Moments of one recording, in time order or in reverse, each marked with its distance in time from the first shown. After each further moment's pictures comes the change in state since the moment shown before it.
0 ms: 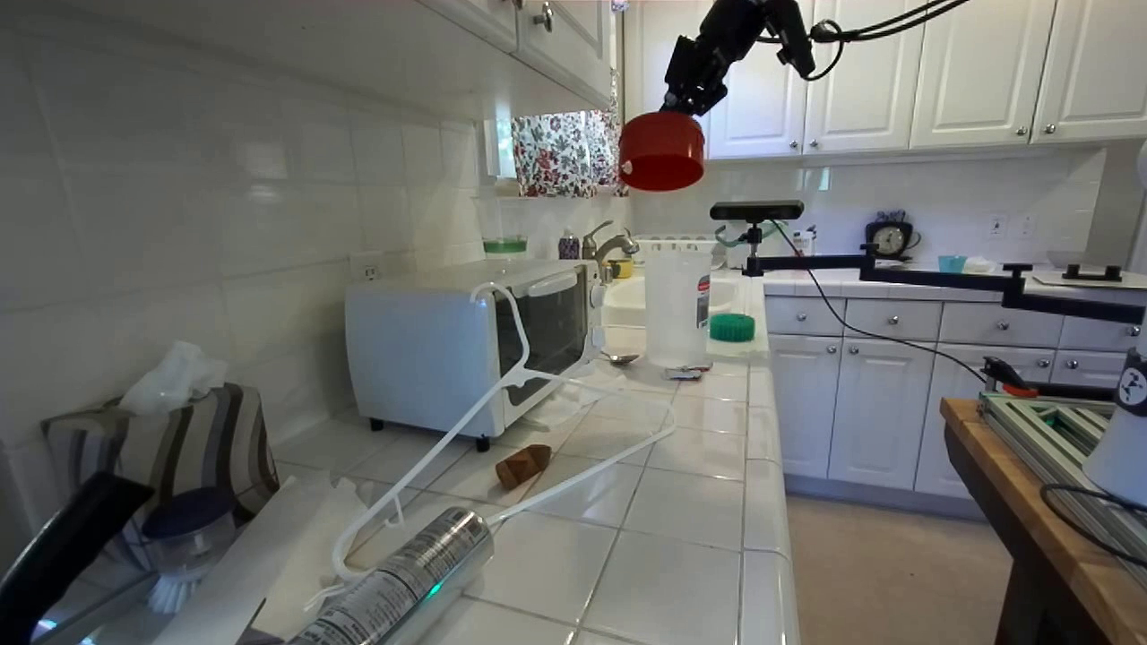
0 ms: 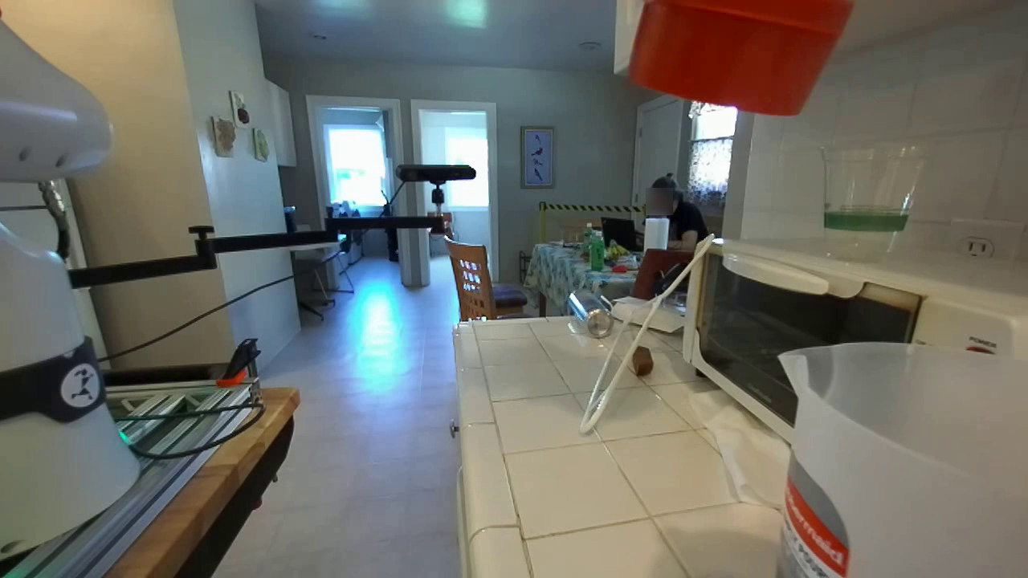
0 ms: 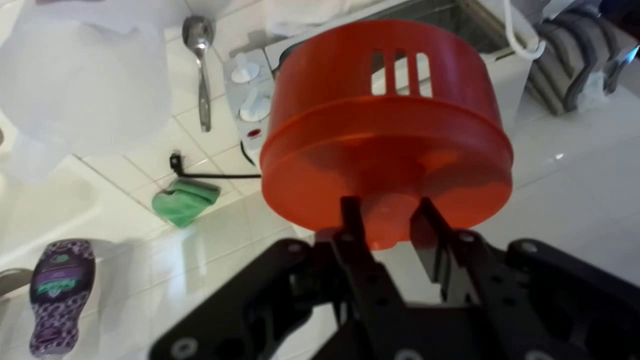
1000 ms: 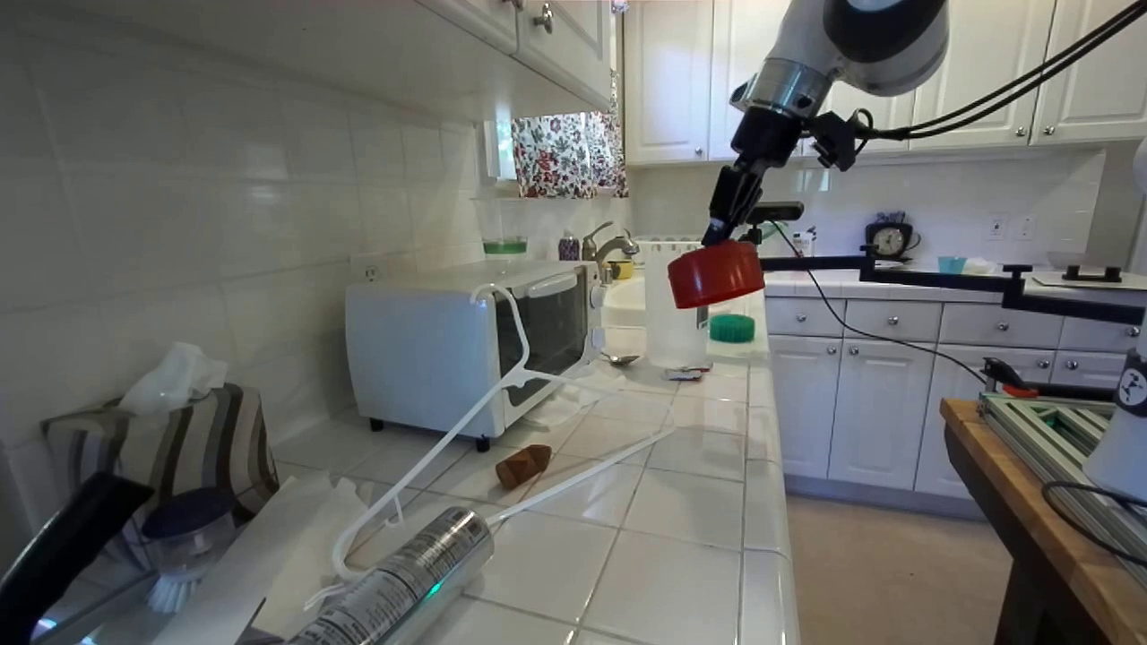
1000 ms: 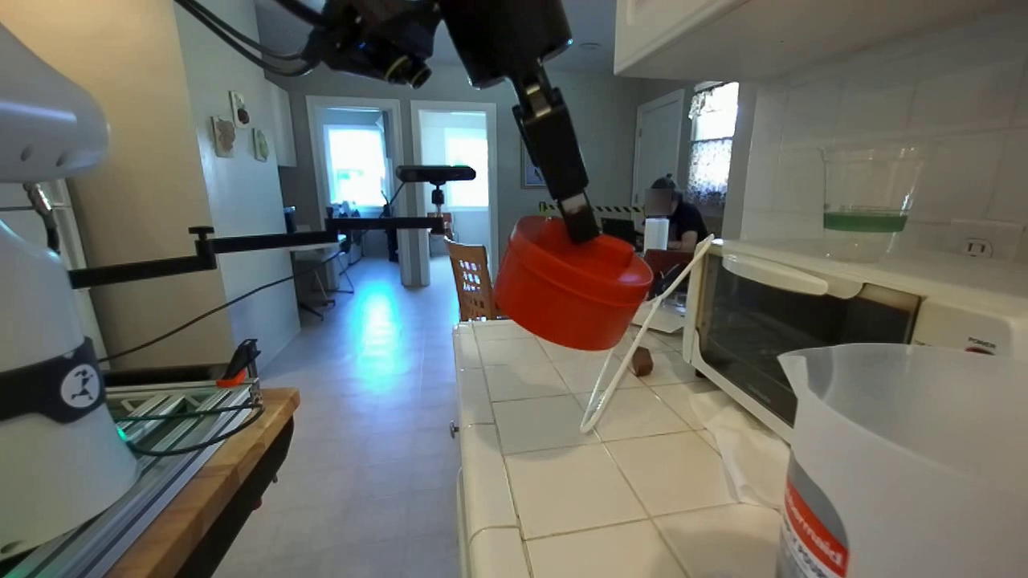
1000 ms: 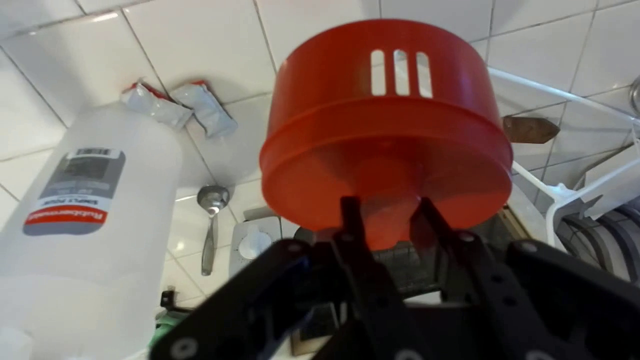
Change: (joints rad) arm 0.031 -0.019 0.067 -0.372 -0.121 0.207 -0.003
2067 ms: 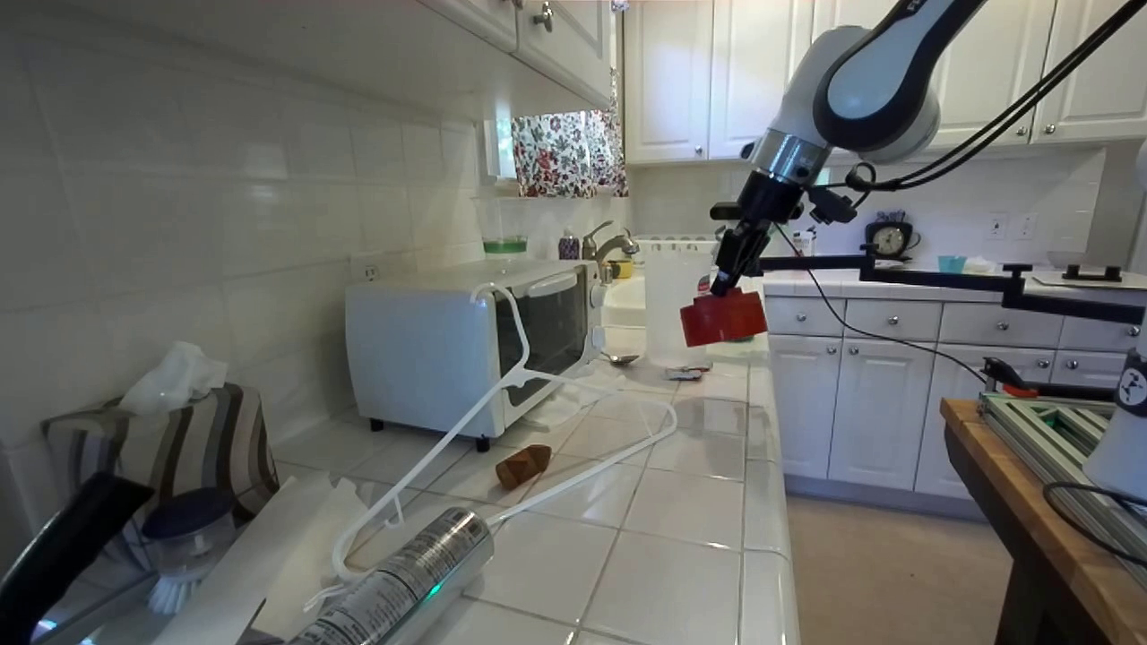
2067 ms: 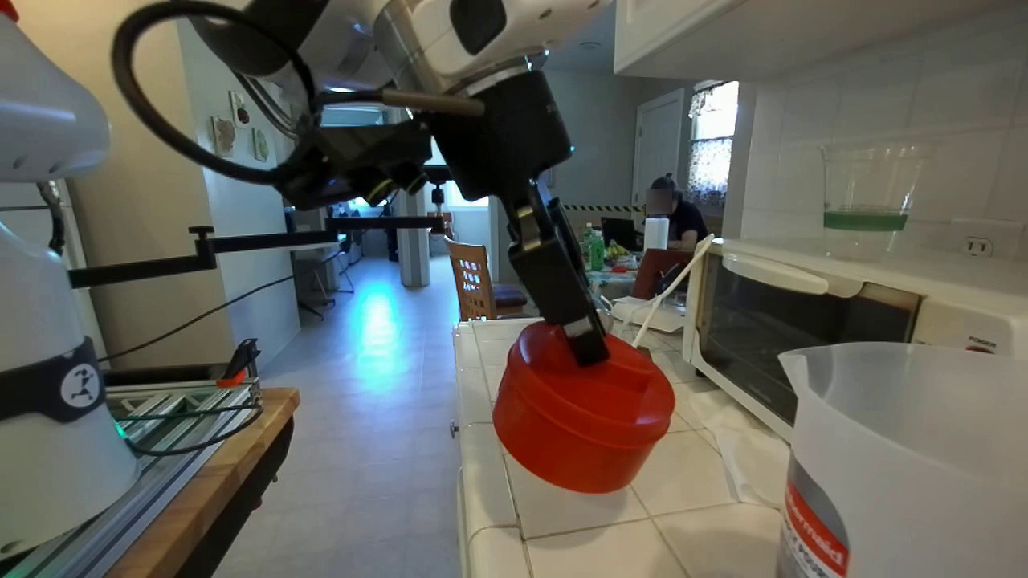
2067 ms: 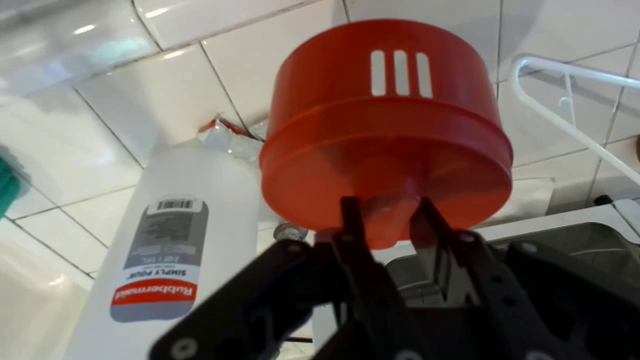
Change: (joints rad) arm -0.024 0.185 -0.062 -0.069 -0.044 0.274 0.003
